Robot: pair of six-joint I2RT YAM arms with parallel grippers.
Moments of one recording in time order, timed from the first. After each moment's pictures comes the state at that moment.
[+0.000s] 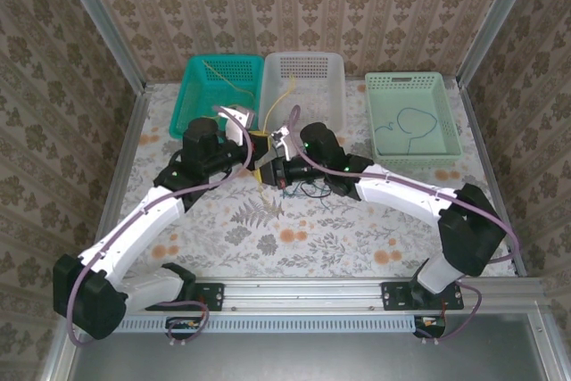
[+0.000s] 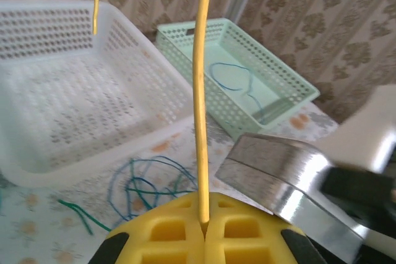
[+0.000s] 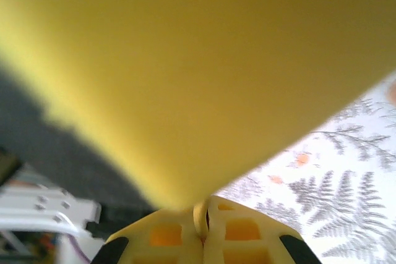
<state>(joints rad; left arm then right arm) -0.57 1.12 0.90 -0.09 0.34 -0.20 0.77 1.58 1.10 0.09 -0.58 0.69</state>
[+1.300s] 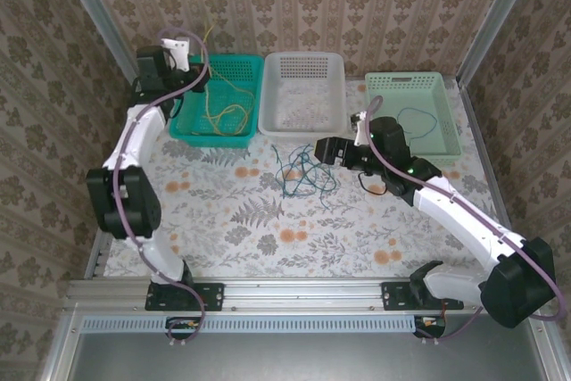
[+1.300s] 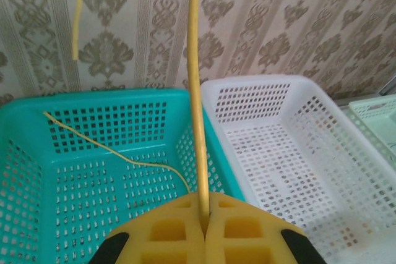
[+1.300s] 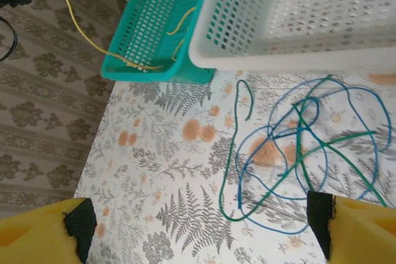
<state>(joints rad) -0.03 1.80 1.60 -0.19 0.53 -0.07 0.45 1.19 0.92 -0.25 -0.27 0.63</state>
